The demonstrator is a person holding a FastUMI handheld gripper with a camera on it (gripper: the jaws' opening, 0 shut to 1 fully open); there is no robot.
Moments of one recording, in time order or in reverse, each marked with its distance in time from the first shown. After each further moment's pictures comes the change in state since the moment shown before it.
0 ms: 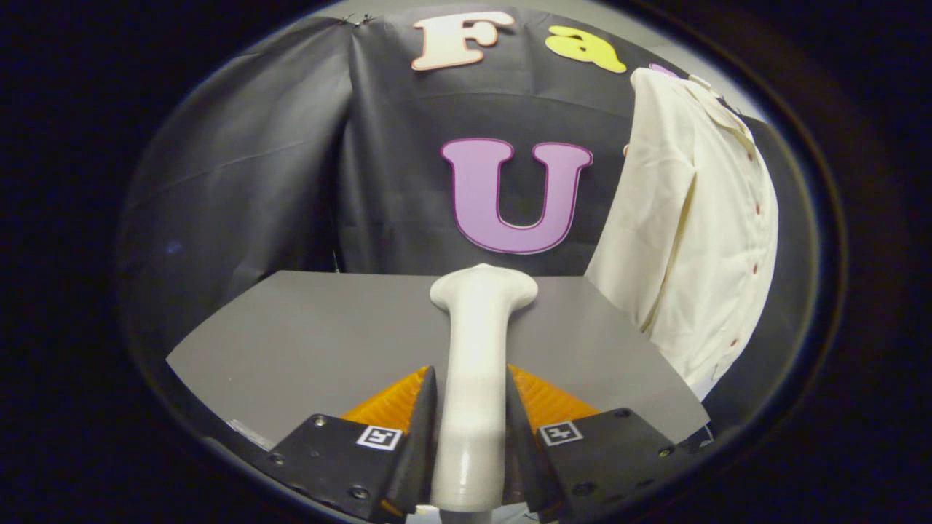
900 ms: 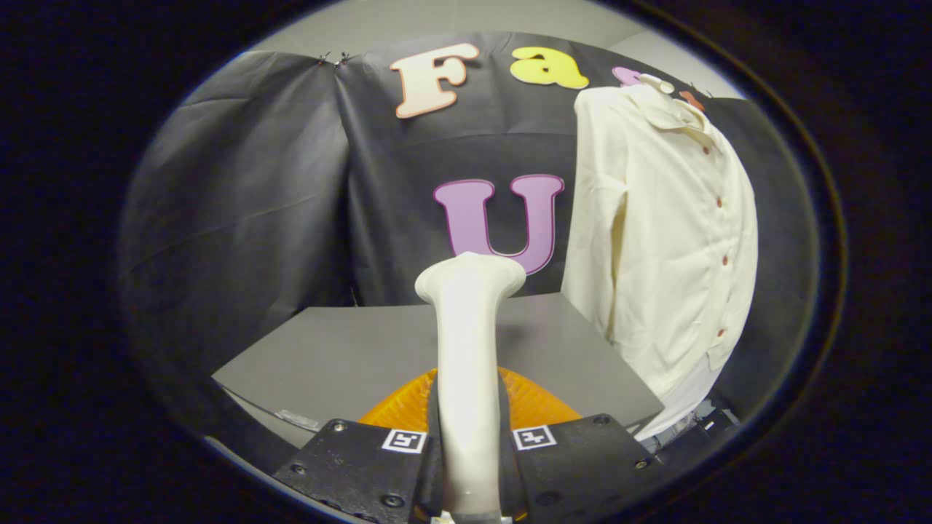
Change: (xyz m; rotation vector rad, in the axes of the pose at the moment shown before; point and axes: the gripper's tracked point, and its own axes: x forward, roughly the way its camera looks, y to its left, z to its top) arm -0.098 -0.037 0.022 0.113 -0.174 0.058
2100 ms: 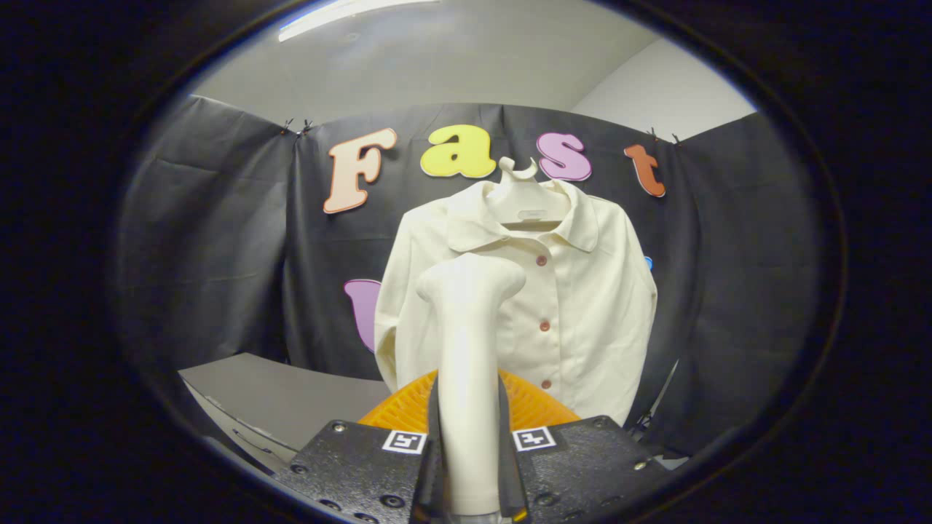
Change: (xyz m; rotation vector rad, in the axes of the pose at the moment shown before) arm -0.038 -0.258 0.137 -0.049 -0.300 -0.092
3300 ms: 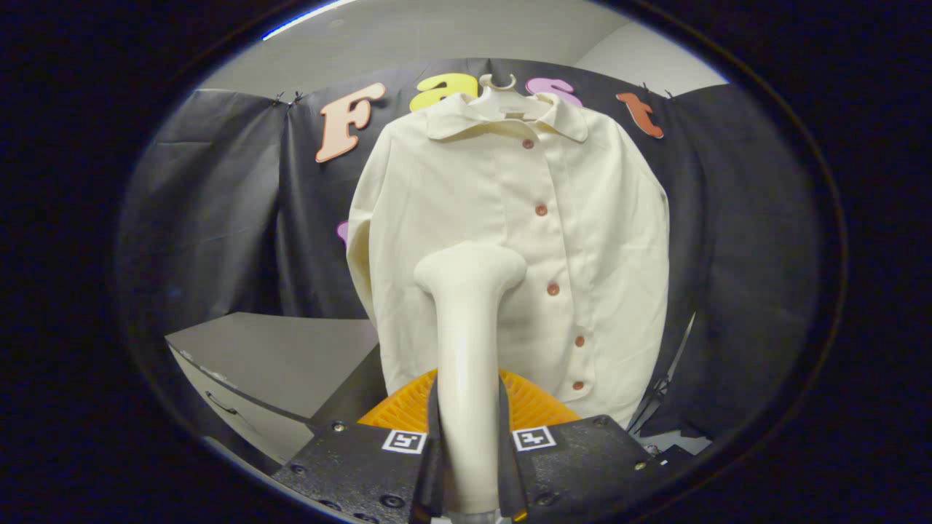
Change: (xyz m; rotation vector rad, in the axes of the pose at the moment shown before) arm -0.006 -0.015 -0.150 0.016 0.195 0.036
